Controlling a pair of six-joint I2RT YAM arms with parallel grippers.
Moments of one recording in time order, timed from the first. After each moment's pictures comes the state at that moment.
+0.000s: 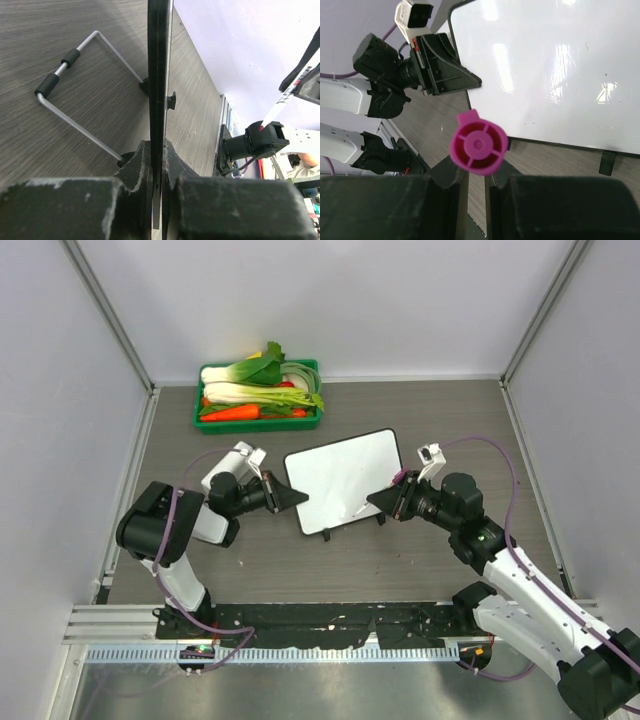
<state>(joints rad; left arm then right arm) -0.29 1.73 0.41 1.19 0.85 -0.81 0.49 0.79 0.52 -0.01 -0.35 0.65</state>
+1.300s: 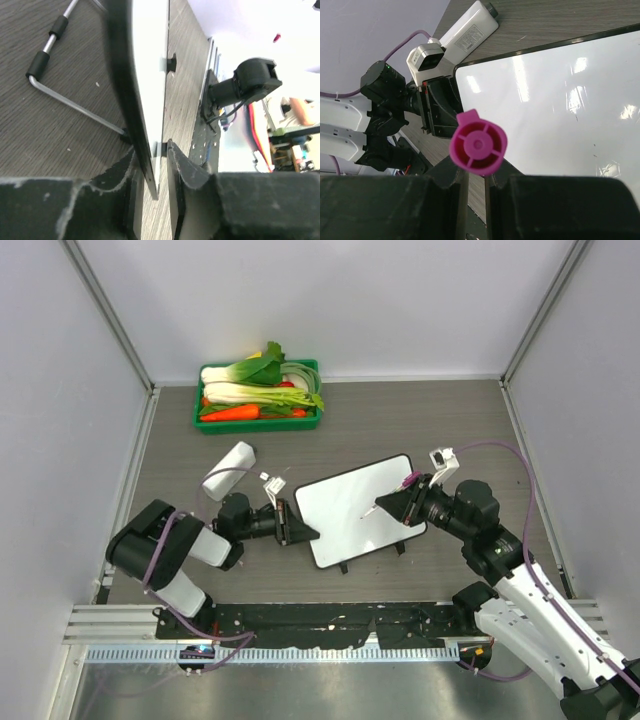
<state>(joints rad) -0.48 1.65 0.24 1.22 0.84 -0.76 0.49 0.63 0.56 -0.16 -0.33 0.62</state>
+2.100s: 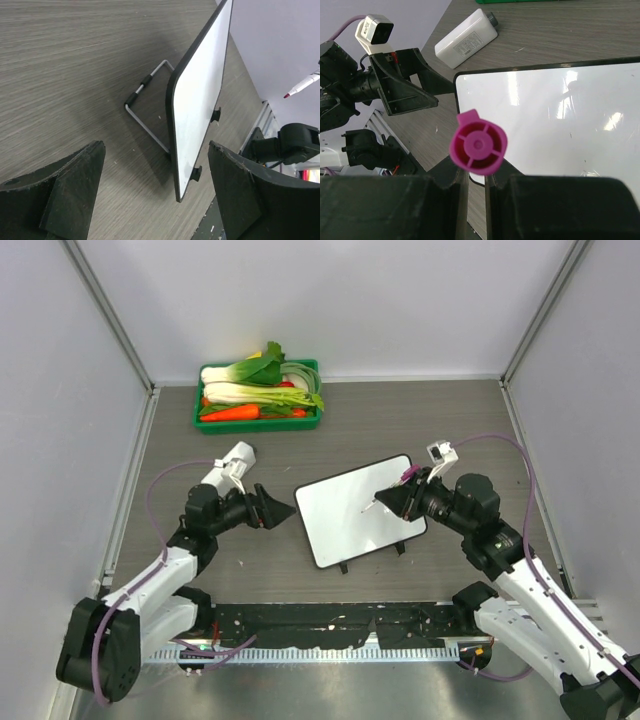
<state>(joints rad) -0.31 0.97 0.30 0.39 0.59 -0.57 0.49 0.67 0.61 -0.16 -0.33 0.54</state>
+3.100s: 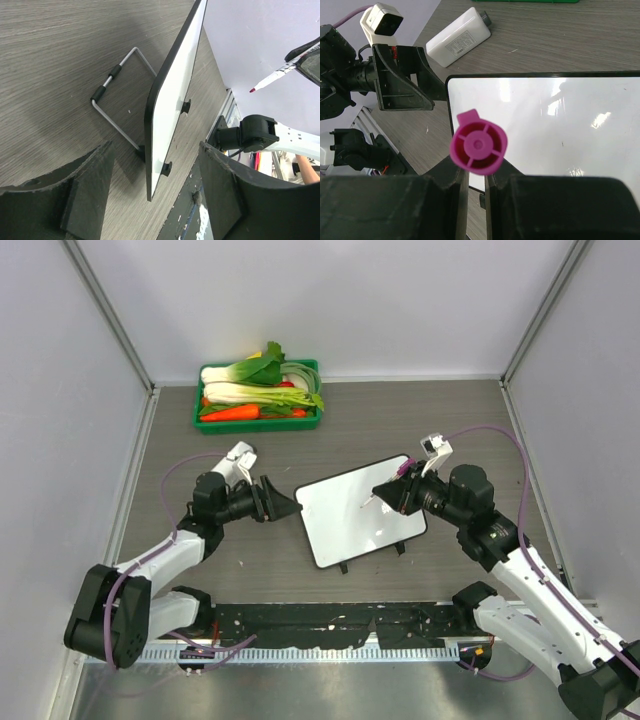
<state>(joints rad) -0.30 1.15 0.38 0.46 0.75 -0.71 0.49 0.75 0.66 -0.16 -0.33 0.47</state>
